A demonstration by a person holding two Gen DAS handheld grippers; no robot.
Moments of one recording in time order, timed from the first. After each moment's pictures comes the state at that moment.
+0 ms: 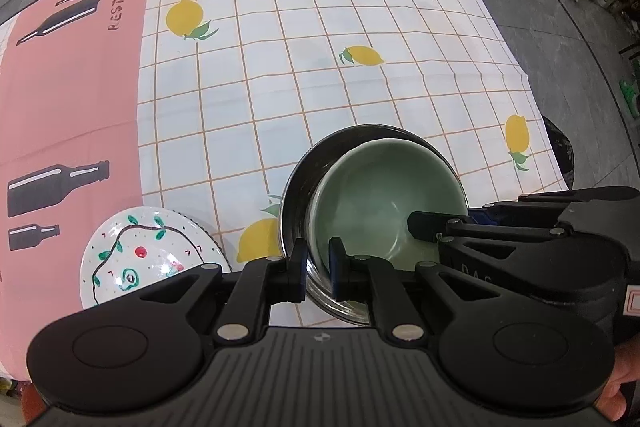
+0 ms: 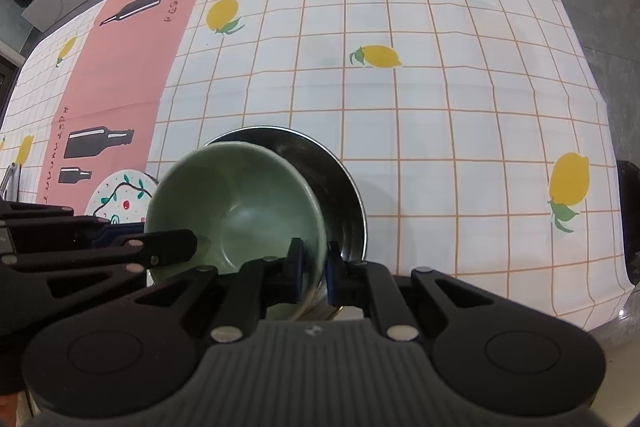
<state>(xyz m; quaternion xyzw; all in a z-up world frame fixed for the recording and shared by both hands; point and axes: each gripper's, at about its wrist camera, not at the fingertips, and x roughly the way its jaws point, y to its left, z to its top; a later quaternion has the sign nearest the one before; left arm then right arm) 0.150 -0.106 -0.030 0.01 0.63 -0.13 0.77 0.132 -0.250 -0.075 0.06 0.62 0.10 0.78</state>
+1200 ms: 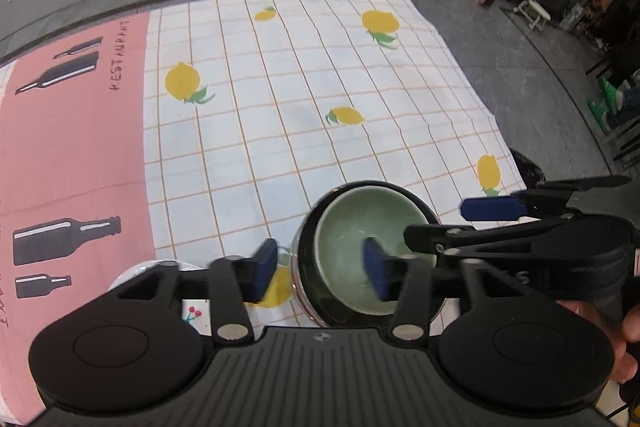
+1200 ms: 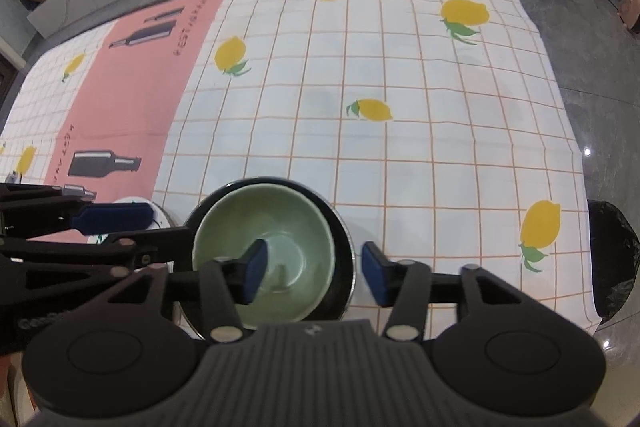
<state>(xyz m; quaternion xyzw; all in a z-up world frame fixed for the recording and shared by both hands) 0.144 -0.080 0.004 -0.01 0.55 -0.17 0.82 0.130 -0.251 -0.037 0.03 0.57 0.10 0.81</state>
